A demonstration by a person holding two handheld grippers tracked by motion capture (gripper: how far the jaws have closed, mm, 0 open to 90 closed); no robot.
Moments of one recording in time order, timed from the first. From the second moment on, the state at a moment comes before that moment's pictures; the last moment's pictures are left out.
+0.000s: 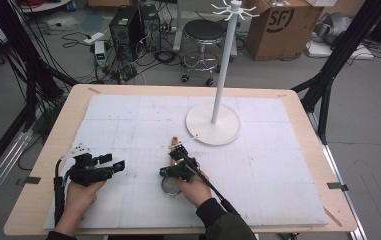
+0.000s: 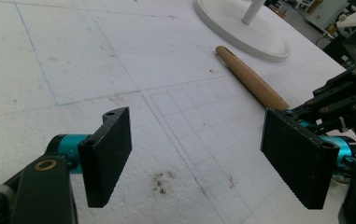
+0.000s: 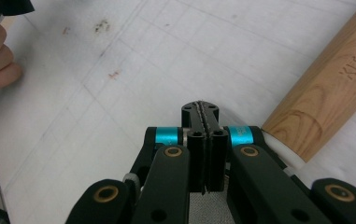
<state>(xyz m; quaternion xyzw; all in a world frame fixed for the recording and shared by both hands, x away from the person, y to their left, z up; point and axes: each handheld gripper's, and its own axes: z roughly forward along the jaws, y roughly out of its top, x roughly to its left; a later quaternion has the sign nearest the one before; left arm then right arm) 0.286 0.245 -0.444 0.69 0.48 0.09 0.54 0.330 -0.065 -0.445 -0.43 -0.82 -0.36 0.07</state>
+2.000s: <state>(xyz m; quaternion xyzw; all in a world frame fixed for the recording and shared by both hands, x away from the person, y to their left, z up) 0.287 0.242 -0.446 0.69 0.48 0.09 0.53 0.388 -0.110 -0.464 -0.50 -0.74 -0.42 0.17</state>
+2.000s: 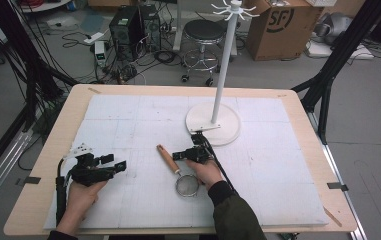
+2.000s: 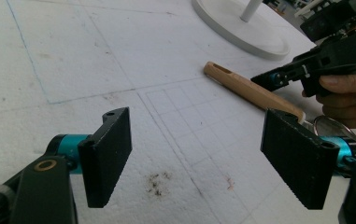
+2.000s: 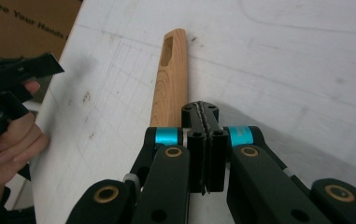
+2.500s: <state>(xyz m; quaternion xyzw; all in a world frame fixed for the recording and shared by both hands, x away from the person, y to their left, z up) 0.285 0.245 -0.445 0.69 0.48 0.09 0.53 0.386 -0.106 -0.463 -0.47 -0.77 -0.40 0.18</state>
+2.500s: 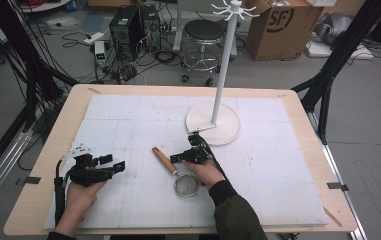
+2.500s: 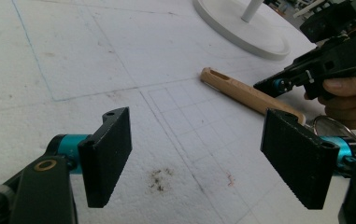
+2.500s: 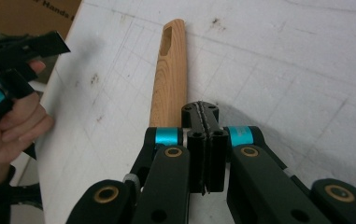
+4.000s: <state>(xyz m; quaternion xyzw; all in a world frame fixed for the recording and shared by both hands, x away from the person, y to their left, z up) 0.284 0.248 -0.443 0.69 0.48 0.09 0.54 0.344 -0.096 -0.436 -0.43 -0.81 -0.38 0.12</state>
